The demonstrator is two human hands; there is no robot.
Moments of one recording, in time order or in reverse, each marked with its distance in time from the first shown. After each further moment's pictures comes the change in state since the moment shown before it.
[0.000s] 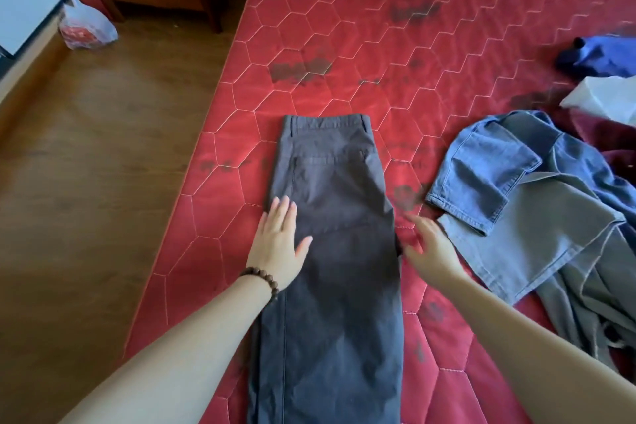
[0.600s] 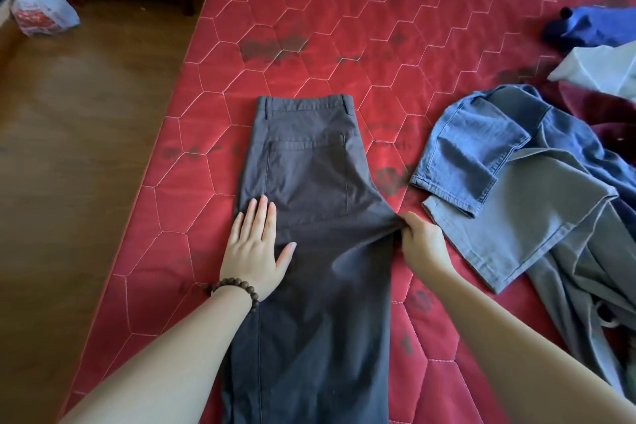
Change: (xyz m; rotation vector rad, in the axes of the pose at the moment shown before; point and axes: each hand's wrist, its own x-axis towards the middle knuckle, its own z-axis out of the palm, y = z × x) left_hand -0.013 -0.007 0.042 0.306 0.004 0.029; right_hand 0.001 0.020 0.011 -0.011 0.147 0.041
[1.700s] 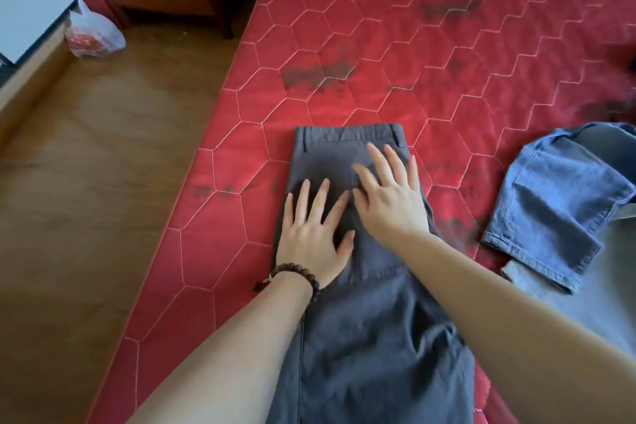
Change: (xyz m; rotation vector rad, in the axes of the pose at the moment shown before) left_hand 0.113 -0.001 -0.005 -0.068 0.193 0.045; right_hand 0.131 -0.119 0.081 -0.521 0.122 -0.560
